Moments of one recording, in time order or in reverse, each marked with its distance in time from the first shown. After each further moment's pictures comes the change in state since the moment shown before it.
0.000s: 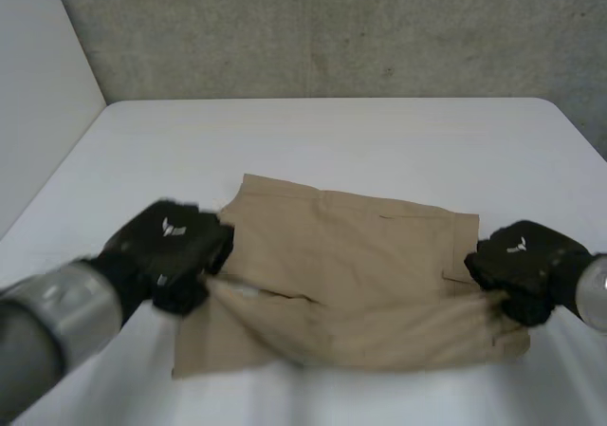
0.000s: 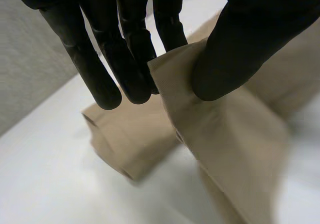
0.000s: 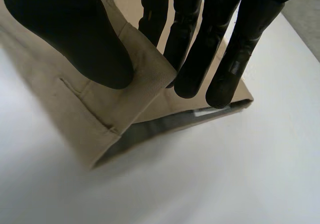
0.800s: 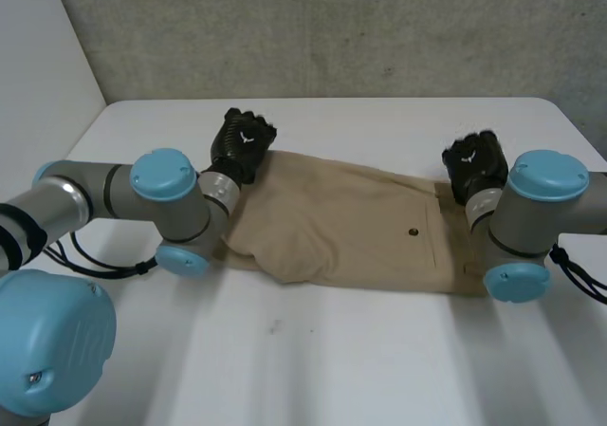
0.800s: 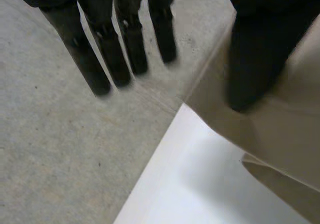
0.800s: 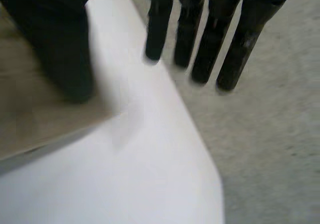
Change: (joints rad) left arm -0.027 -1.092 0.903 0.717 -0.092 0.235; right arm 0.211 0.737 -0.519 -0.887 0.433 0.073; left_hand -0.473 -0.486 -0.454 -0.463 -0.400; right_hand -0.449 -0.583 -0.560 -0.574 -0.535
